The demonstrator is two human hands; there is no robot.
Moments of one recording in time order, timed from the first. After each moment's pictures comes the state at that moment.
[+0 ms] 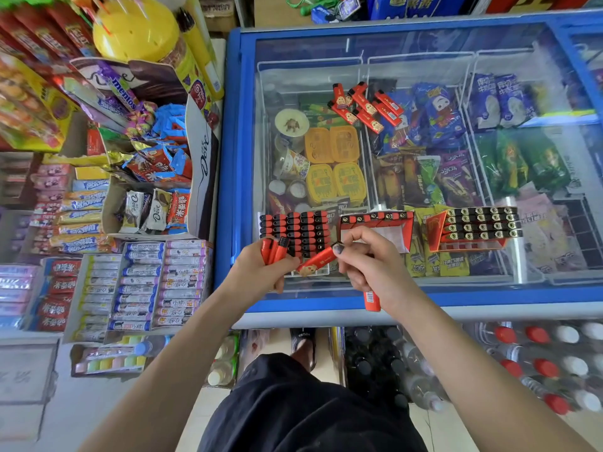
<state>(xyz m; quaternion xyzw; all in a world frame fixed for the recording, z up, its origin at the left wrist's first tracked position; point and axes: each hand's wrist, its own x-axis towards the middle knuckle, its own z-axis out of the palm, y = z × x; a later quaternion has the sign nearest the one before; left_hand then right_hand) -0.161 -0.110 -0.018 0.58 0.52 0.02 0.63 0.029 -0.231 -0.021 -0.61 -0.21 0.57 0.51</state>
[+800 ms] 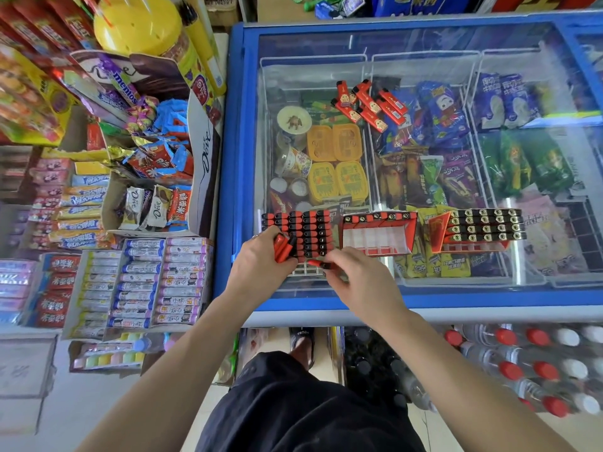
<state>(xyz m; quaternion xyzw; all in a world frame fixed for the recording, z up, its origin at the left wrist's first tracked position) -0.152 -0.105 -0.039 0.75 0.52 0.02 0.40 0.011 -0.237 -0.070 -0.73 -0.60 0.20 0.24</state>
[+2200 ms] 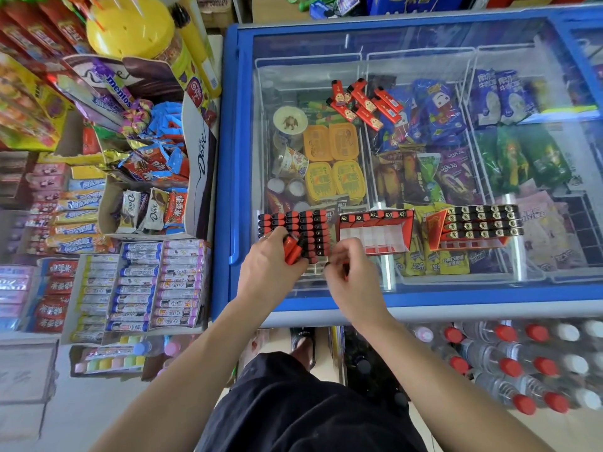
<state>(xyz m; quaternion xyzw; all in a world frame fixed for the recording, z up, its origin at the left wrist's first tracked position) -0.135 -0.120 -0.042 0.77 0.53 0.03 0.35 -0.013 -0.232 -0.063 -0.76 -0.34 0.35 0.43</state>
